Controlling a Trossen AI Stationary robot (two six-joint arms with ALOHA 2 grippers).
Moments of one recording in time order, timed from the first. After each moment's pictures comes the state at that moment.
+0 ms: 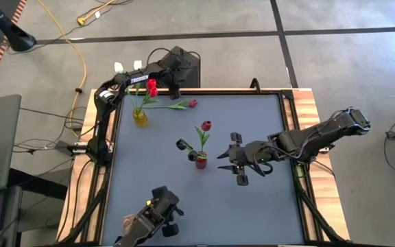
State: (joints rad) left arm 0.87 2.17 1.66 -0.58 -0.06 0.63; right arm 0.31 1.28 1.08 -0.36 0.23 0.07
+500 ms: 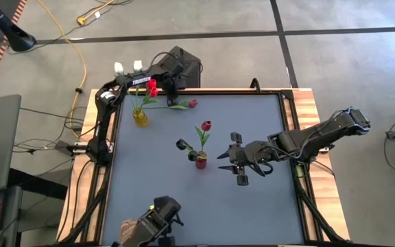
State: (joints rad) left arm 0.83 2.17 1.67 -0.77 0.00 0.70; right arm 0.31 1.28 1.08 -0.36 0.23 0.07
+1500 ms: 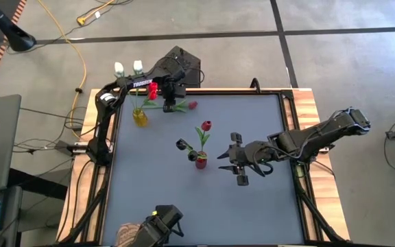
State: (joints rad) left arm 0.79 2.15 1.65 -0.91 0.01 0.78; right arm 0.31 1.28 1.08 -0.36 0.23 0.07
